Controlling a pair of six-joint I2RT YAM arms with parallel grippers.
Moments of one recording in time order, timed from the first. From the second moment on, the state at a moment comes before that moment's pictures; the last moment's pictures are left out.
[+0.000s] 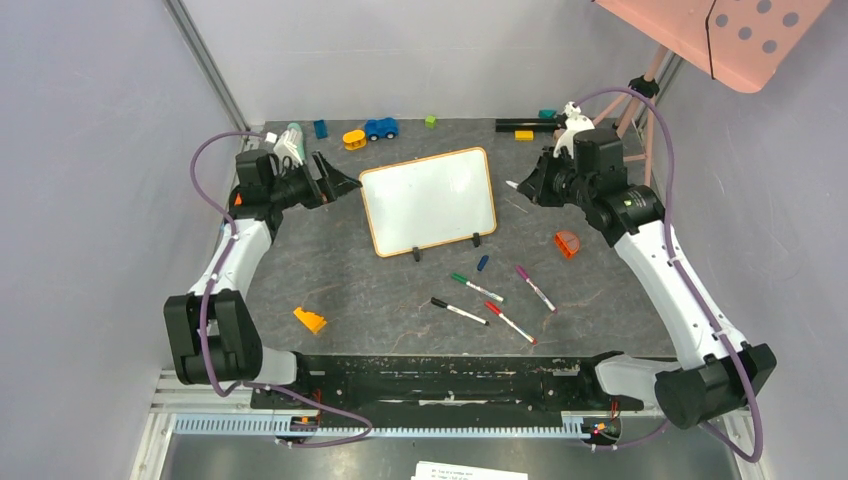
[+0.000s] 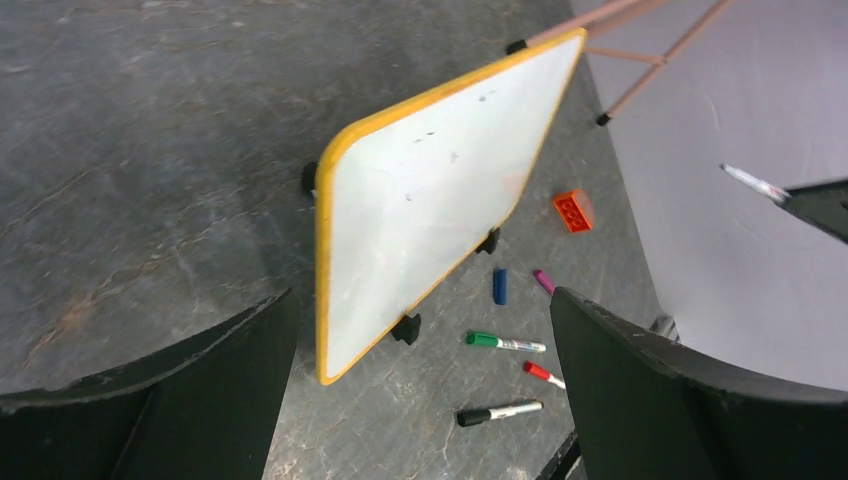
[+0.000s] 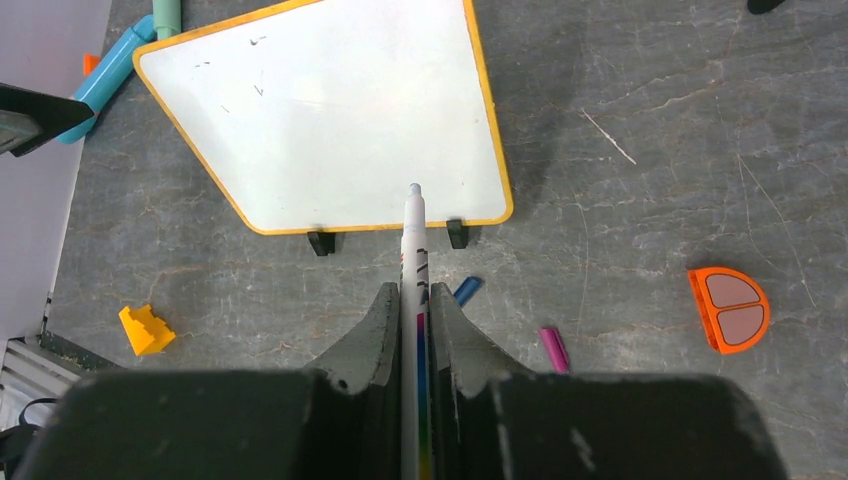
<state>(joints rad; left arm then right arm) 0.09 1.40 0.99 -0.08 0.76 -0.43 0.30 1.23 1.31 -0.64 -0.13 0.35</state>
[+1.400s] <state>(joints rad) 0.09 1.82 0.94 0.81 1.11 -0.86 0.30 1.24 1.26 -0.45 -0.12 0.34</state>
